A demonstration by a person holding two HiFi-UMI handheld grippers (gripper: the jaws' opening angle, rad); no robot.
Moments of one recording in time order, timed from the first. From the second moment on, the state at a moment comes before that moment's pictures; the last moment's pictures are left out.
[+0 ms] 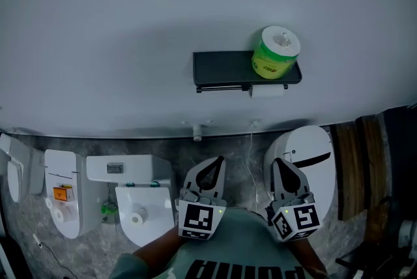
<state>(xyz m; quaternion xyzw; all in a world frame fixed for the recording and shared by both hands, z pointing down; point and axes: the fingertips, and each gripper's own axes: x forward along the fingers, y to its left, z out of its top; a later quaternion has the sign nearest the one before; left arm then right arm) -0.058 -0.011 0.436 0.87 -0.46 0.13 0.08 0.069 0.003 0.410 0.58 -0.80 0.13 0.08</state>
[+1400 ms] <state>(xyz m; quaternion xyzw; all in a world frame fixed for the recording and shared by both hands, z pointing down) -0.071 -0.094 0.446 0.79 -0.57 0.18 0.09 0.103 -0.169 0.461 0.33 -0.73 0.53 -0.28</state>
